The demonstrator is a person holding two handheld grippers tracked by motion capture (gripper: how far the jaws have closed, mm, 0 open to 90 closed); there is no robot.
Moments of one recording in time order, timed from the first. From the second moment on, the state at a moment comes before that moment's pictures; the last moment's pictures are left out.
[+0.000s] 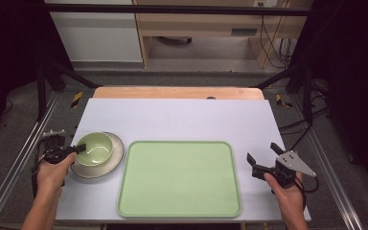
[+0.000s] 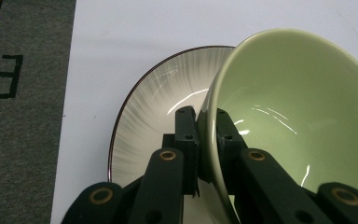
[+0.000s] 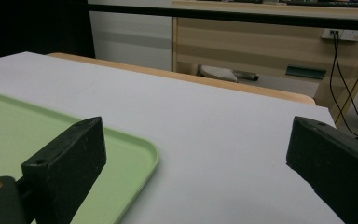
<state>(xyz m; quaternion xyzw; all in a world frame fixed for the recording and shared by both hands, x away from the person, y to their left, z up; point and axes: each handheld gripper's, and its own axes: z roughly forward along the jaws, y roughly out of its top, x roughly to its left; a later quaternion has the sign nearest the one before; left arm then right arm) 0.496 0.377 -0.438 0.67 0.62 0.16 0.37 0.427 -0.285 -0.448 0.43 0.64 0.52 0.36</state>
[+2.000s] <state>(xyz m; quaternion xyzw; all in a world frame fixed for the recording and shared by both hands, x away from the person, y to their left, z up) 0.492 0.293 -0.401 0.71 0.53 0.11 0.44 0.426 -0.284 -0.448 0.42 0.65 0.52 0.37</state>
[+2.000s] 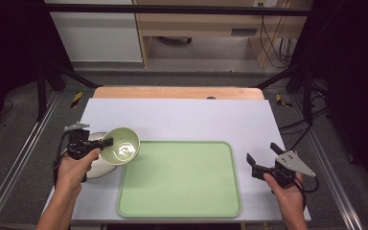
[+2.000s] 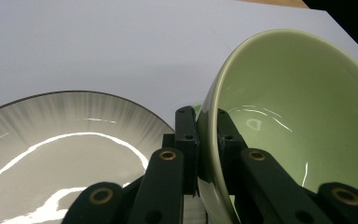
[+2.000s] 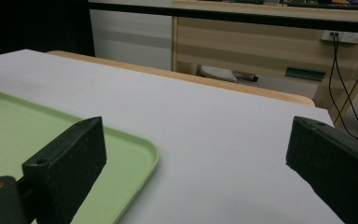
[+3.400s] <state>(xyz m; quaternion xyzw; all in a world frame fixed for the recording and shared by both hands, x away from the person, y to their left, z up) 0.488 0.230 -0.413 0.75 0.49 0.08 0.43 0.427 -0.285 -0.448 0.42 0.65 0.51 0.37</state>
